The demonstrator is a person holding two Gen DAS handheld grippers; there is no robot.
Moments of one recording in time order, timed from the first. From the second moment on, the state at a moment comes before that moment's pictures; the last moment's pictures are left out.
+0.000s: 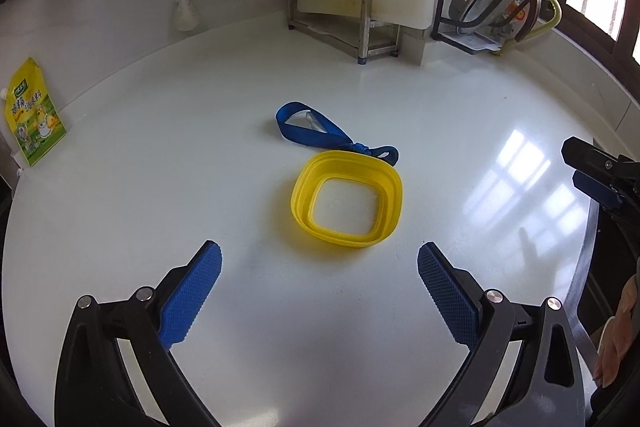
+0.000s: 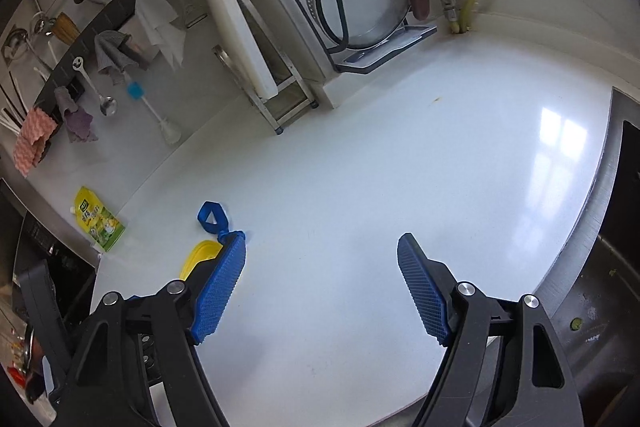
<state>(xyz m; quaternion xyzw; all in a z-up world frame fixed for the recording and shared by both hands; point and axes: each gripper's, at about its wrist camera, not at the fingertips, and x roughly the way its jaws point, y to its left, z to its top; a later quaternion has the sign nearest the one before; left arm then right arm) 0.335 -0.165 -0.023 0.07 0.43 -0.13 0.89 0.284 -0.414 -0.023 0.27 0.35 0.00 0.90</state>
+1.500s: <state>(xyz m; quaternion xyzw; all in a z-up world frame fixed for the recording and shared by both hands) 0.382 -0.091 -0.013 0.07 0.36 -0.01 0.93 0.384 -0.287 -0.044 0.03 0.43 0.10 0.90</state>
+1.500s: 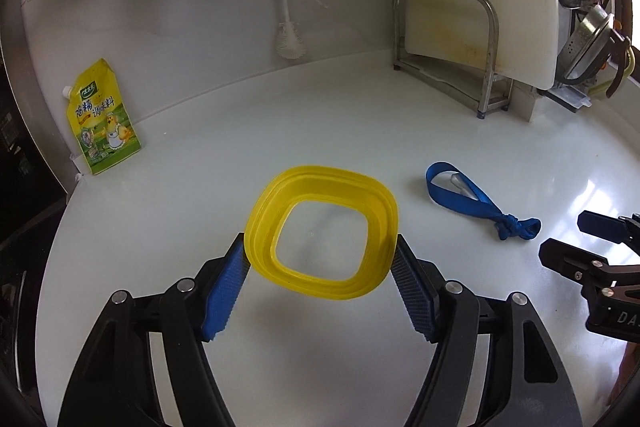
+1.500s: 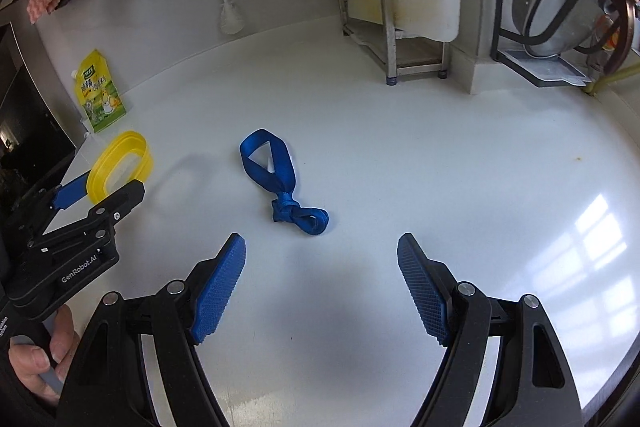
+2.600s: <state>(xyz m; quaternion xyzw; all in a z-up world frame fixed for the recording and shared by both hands) 0.365 -0.079 -0.010 0.03 0.36 -0.01 0.93 0.363 -0.255 -0.037 -0.04 0.42 0.08 0.90</state>
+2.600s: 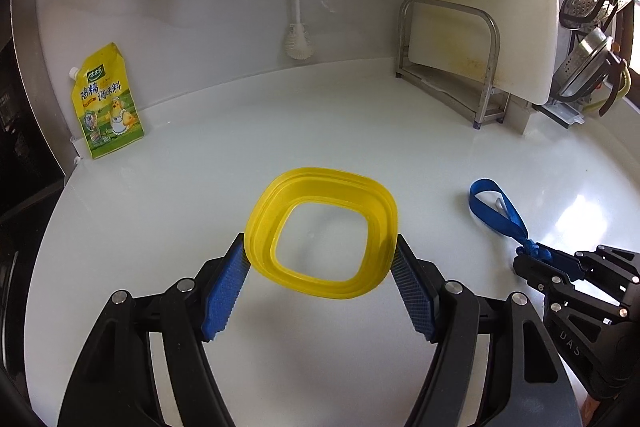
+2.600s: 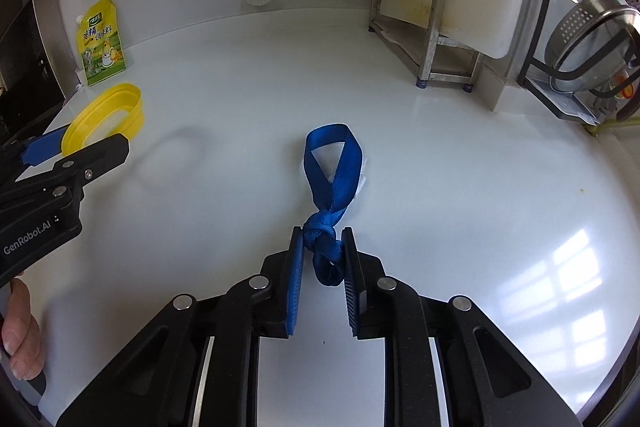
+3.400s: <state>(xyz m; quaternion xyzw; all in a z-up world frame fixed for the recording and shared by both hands) 0.156 -0.062 0.013 0.07 0.33 -0.06 0.94 0.099 -0.240 -0.013 0.06 0.32 -0.05 0.94</state>
